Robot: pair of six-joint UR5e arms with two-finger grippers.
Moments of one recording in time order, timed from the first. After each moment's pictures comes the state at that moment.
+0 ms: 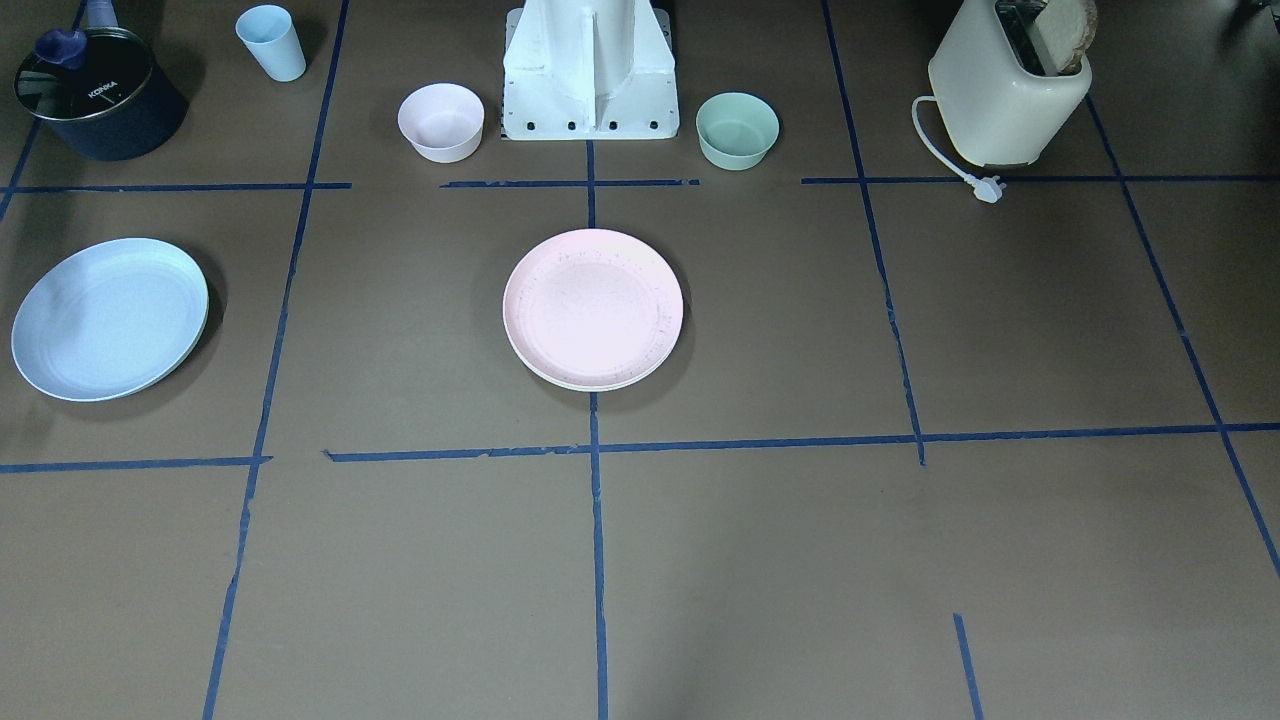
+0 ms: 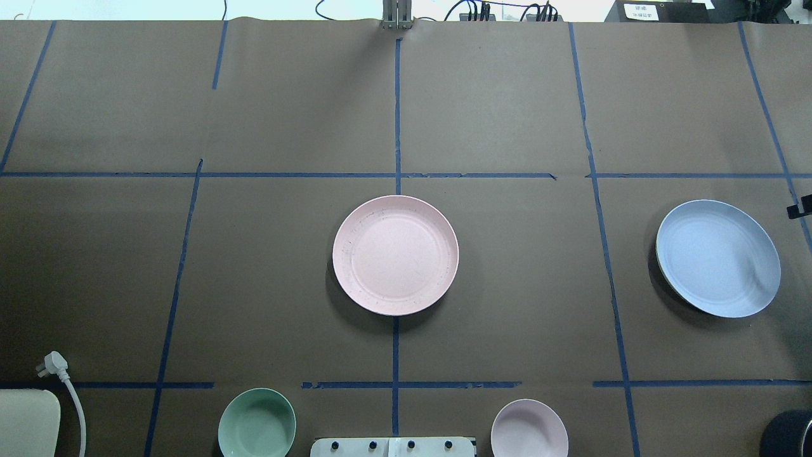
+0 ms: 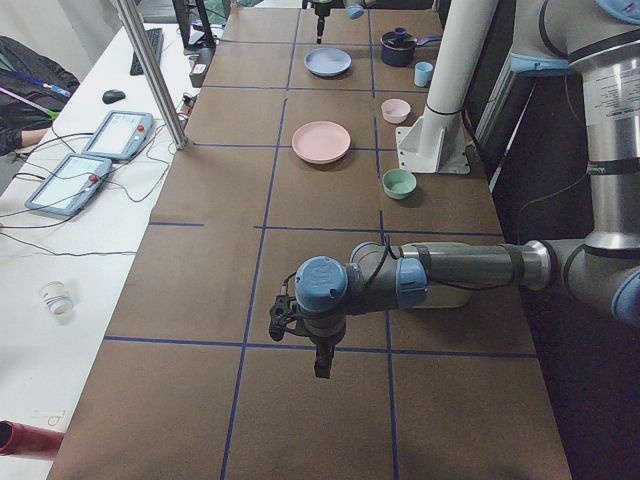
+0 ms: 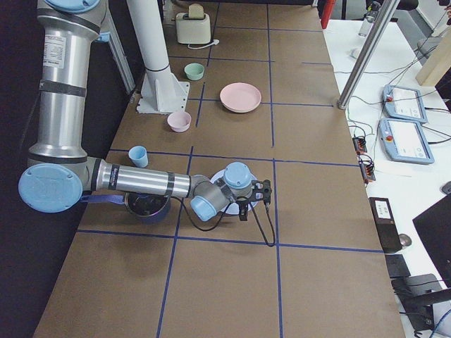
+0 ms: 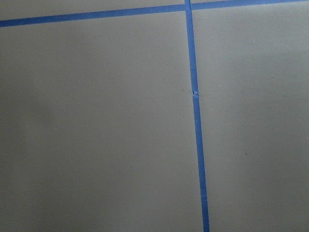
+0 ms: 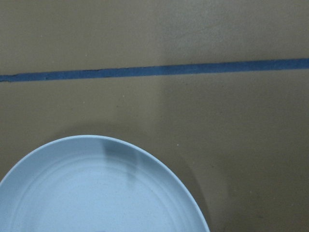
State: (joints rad) left arm -1.66 -1.35 -1.78 -1.45 -2.38 0.26; right arm 1.17 -1.71 1.50 -0.71 2.34 0.74
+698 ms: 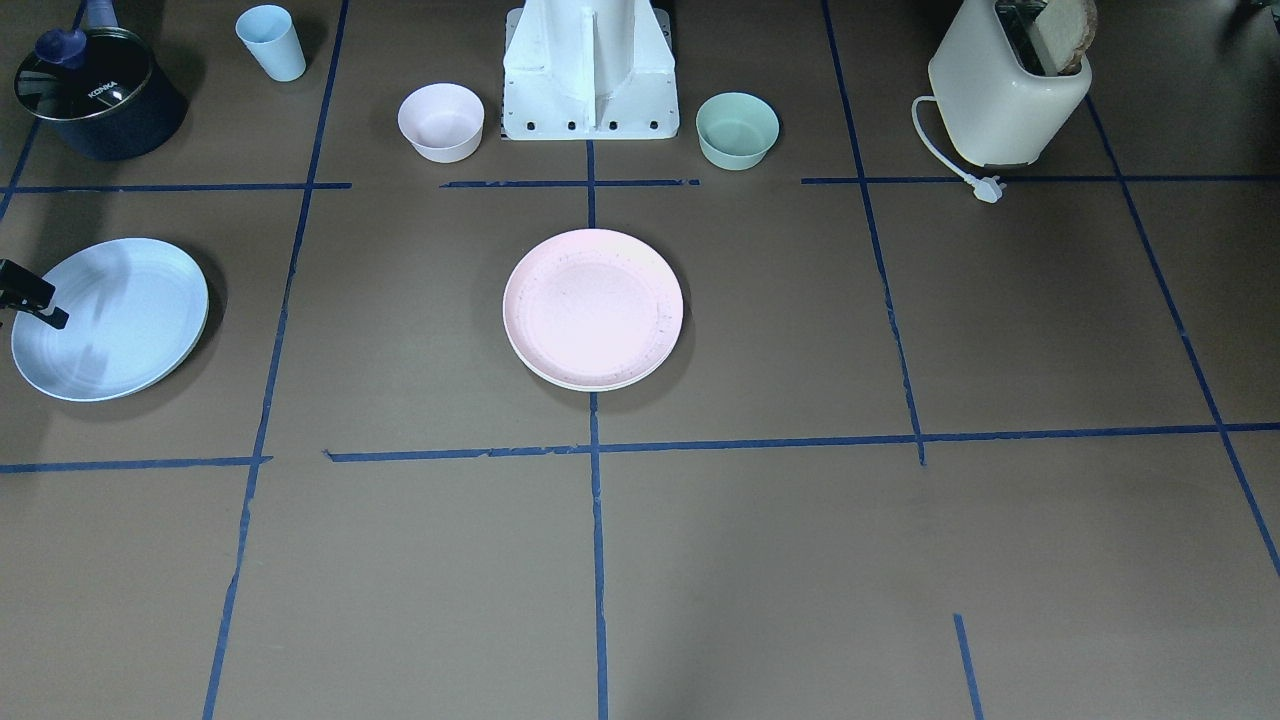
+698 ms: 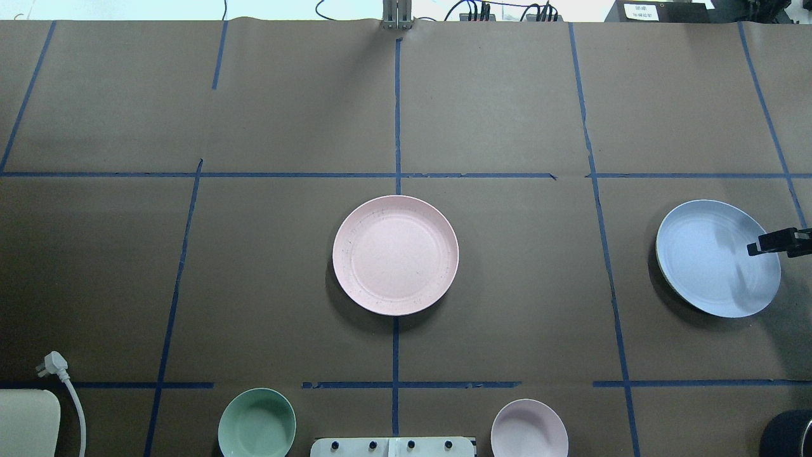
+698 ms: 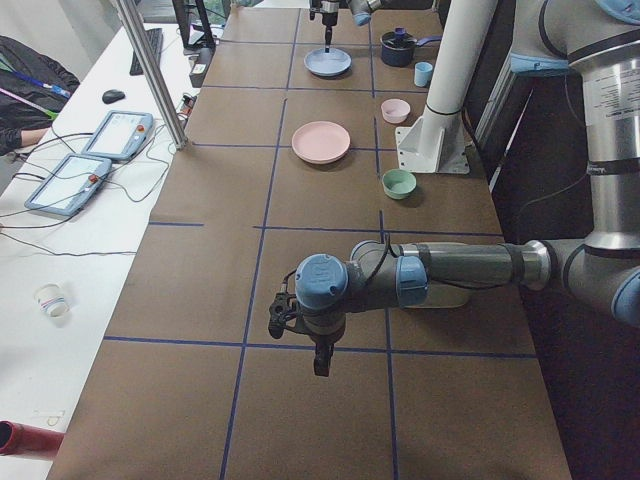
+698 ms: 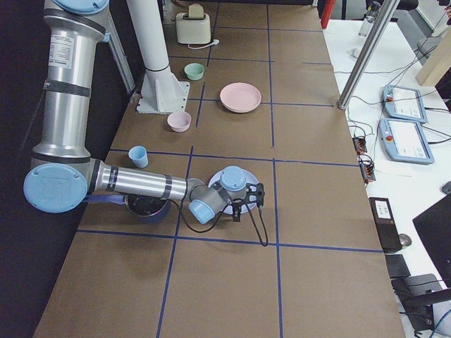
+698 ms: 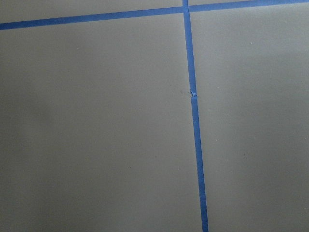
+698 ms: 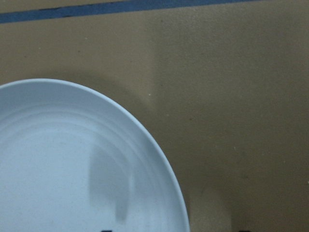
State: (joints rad) left arm -1.66 -1.35 -1.79 -1.45 -2.38 0.26; right arm 1.11 -1.75 1.44 -0.63 2.32 0.76
